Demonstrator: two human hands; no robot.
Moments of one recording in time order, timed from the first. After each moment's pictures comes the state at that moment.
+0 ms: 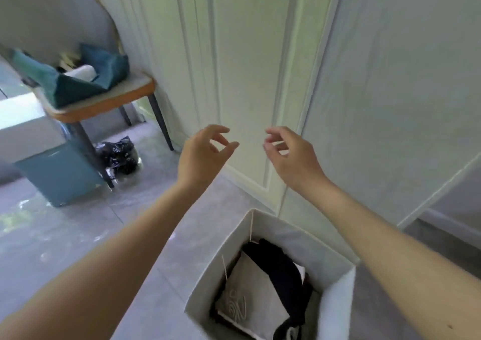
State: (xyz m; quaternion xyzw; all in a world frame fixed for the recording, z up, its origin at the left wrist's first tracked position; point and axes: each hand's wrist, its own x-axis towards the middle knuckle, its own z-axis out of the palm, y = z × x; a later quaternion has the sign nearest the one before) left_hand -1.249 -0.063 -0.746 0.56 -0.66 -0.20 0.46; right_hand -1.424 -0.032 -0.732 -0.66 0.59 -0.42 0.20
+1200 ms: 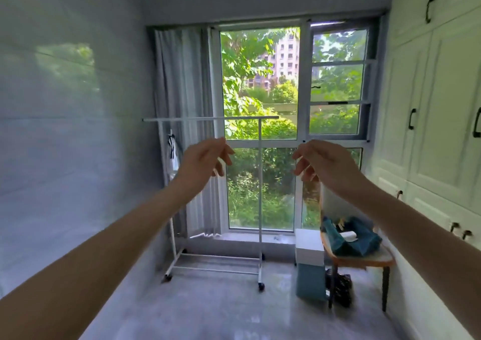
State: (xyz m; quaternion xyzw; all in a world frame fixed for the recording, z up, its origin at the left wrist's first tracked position) left_hand -0.950 0.600 0.025 0.62 -0.49 0.07 0.61; right_hand -1.132 0.434 0.030 -0.82 0.08 -0.42 0.37
